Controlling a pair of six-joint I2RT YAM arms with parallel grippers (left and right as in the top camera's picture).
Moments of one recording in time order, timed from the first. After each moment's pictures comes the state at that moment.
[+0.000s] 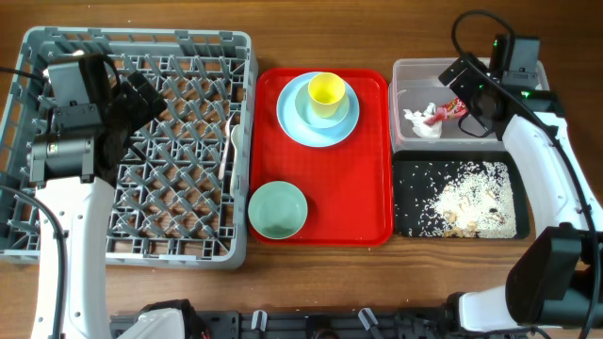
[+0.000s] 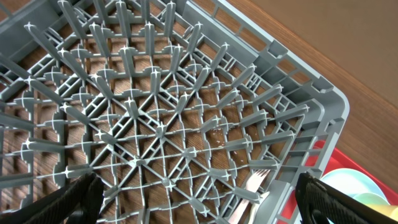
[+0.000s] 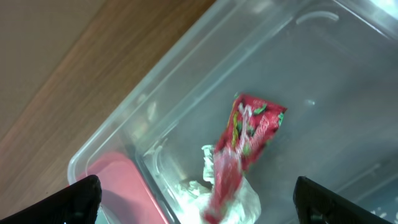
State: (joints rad) left arm 0.11 1.31 1.31 -0.84 -0.14 -0.49; right arm -0.08 1.64 1.25 -0.53 0.03 0.69
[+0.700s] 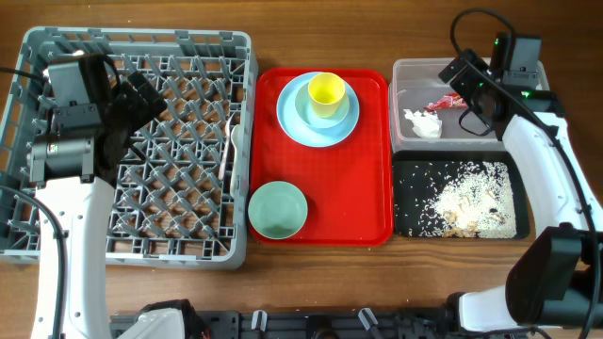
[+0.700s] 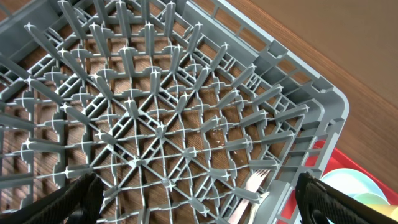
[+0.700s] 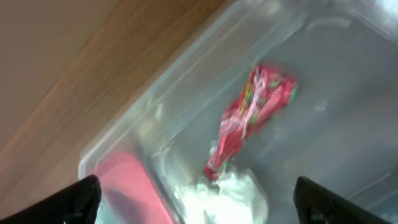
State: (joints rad) left arm 0.11 1.31 1.31 -0.84 -0.14 -0.49; right arm -0.09 1.64 1.25 -0.54 -0.02 0.68
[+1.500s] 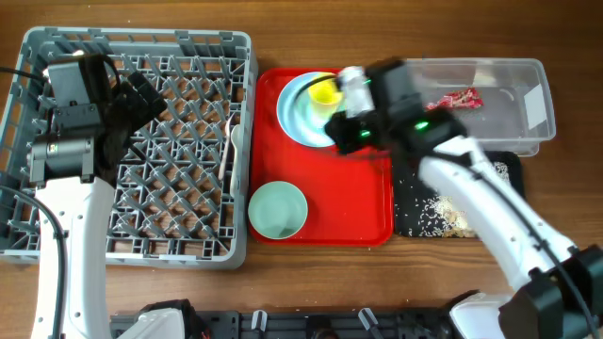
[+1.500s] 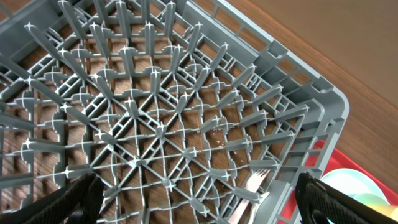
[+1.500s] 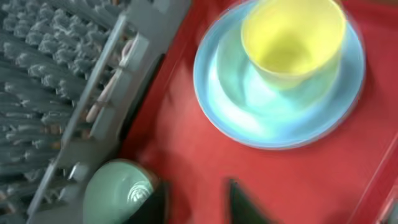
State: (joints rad) left arm 0.11 1.31 1.31 -0.84 -0.14 -0.49; right arm 0.49 1.55 1.25 -0.61 -0.25 0.16
